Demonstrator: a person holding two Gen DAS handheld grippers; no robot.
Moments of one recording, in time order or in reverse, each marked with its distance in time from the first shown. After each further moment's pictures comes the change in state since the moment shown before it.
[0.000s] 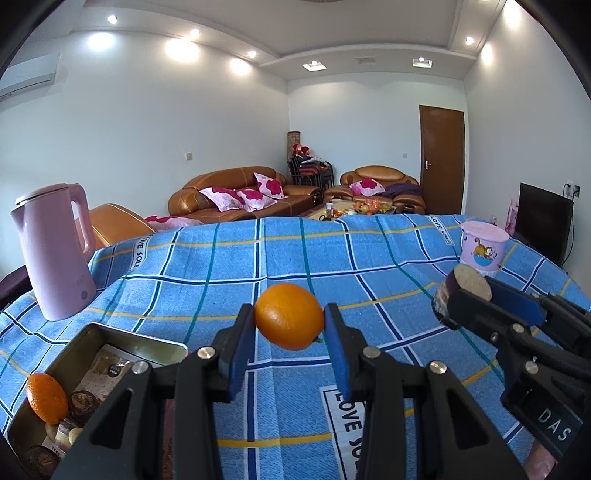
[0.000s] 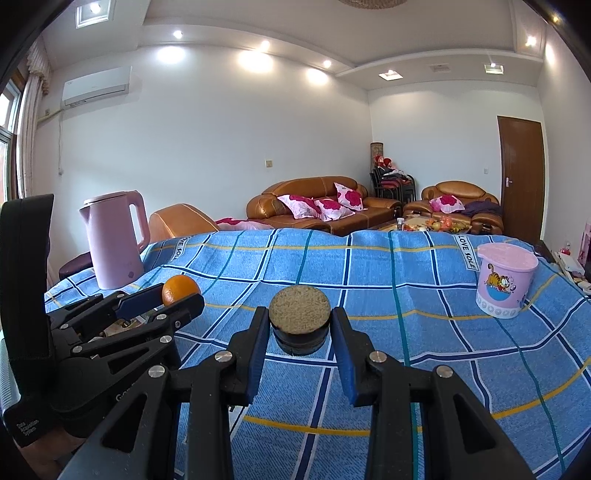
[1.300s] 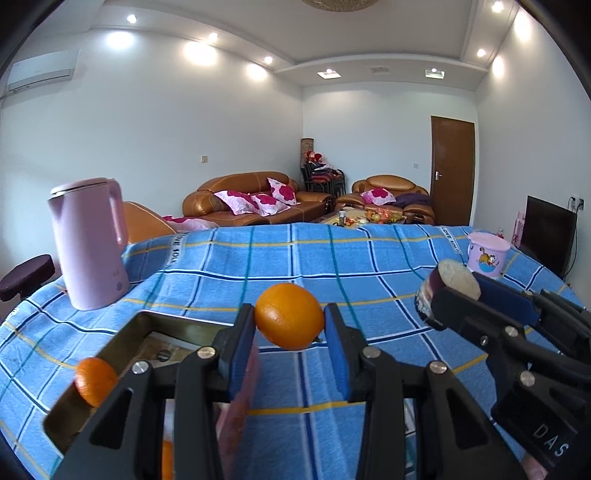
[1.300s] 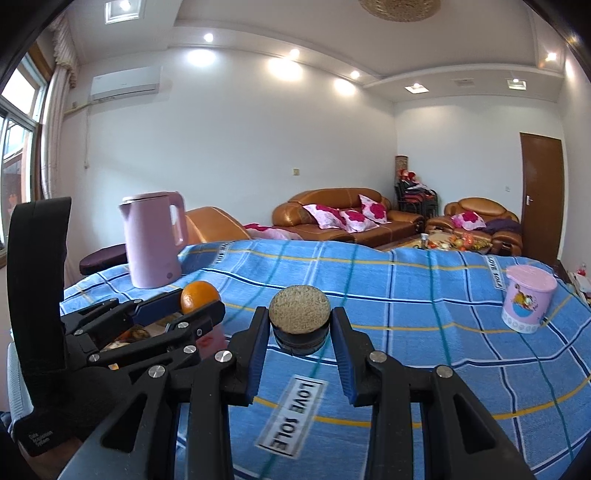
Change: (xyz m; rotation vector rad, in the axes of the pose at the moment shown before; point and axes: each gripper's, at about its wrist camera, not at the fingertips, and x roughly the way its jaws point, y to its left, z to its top) left arm -0.047 0.047 -0.009 -0.041 -0.021 0.035; right arm -0.021 0.065 0.006 -0.062 -0.032 0.099
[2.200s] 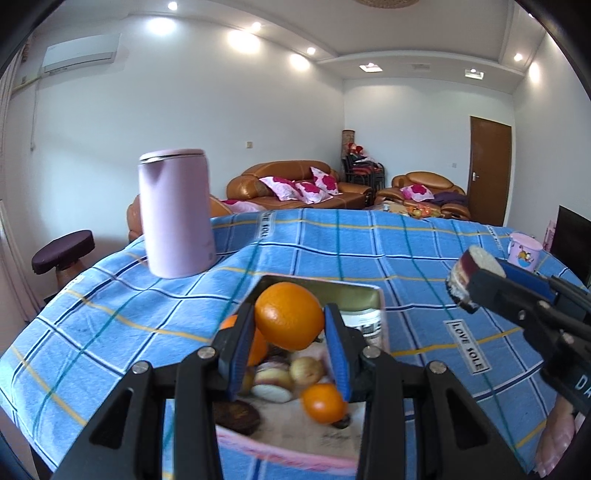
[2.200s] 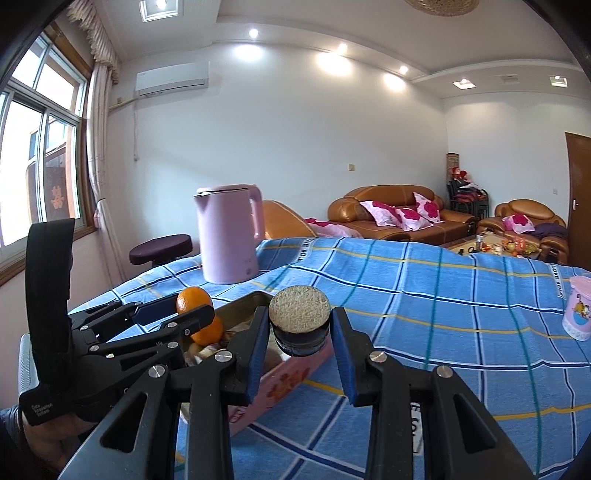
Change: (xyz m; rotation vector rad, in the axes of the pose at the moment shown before) left arm -0.054 0.106 -0.025 -0.072 0.050 0.144; right arm -0.001 0.084 0.002 -0.035 0.028 0.205
